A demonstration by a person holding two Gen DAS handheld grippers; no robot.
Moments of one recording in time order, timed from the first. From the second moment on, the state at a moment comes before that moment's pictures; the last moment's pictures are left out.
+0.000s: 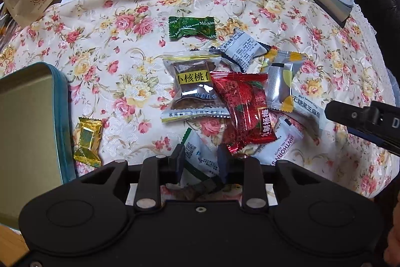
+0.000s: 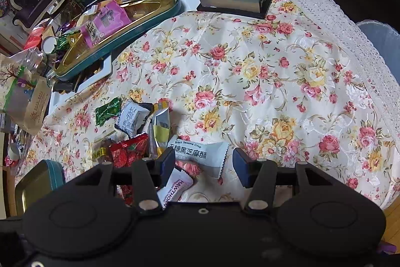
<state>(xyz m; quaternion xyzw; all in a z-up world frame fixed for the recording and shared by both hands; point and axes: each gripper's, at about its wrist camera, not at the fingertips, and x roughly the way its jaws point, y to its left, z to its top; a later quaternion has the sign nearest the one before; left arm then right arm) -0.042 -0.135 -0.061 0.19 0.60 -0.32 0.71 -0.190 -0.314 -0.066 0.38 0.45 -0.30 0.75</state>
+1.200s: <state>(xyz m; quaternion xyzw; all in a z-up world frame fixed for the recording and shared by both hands) -0.046 -0.107 -0.064 0.15 0.61 -0.36 0.69 -0.196 -0.304 -0.053 0.40 0.44 -0.25 0.76</state>
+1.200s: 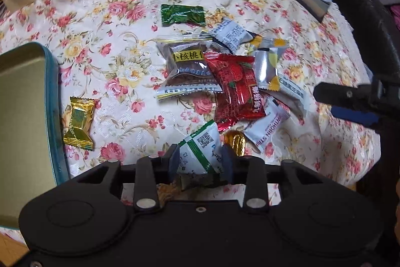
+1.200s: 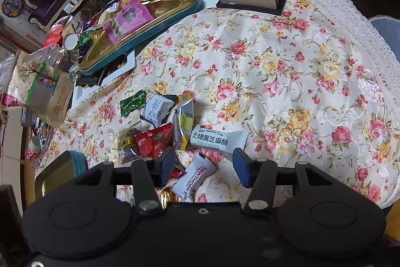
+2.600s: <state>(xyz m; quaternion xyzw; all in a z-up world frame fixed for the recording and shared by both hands) -0.018 -0.096 -0.049 0.09 0.64 -0.30 0.70 -0.185 -0.317 -0.081 0.39 0.46 -0.32 0.73</state>
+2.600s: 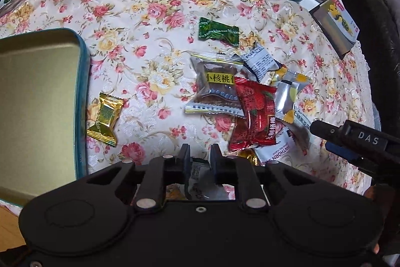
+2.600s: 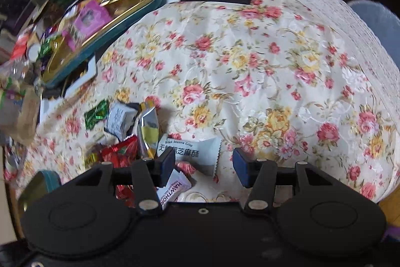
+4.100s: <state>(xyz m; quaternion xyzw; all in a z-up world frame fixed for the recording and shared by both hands) -0.036 -0.095 -0.060 0.08 0.64 -0.31 0.70 -0.156 -0.272 -0.094 0.31 0.51 -0.28 0.76</state>
